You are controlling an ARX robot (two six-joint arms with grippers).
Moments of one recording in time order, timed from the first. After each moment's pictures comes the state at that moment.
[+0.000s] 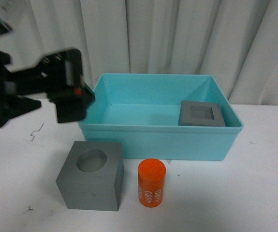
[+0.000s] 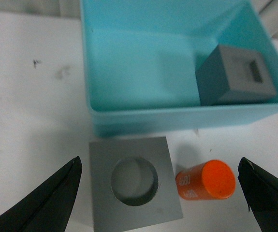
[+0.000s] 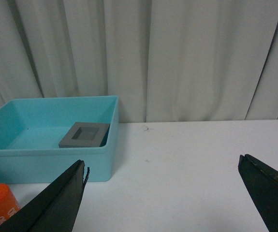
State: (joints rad) left arm -0.34 1.41 0.67 0.18 0.01 -0.28; right arm 0.00 0.00 0.01 0.00 0.00 0.00
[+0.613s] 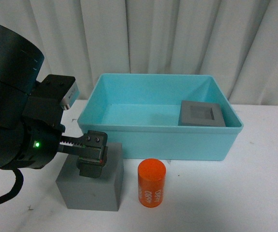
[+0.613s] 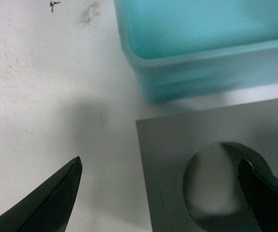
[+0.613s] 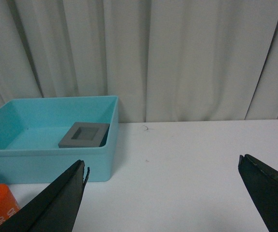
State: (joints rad) left arm -0.32 1.77 0.78 0.19 -0.13 -0.09; right arm 0.00 0.00 0.01 0.00 0.00 0.00
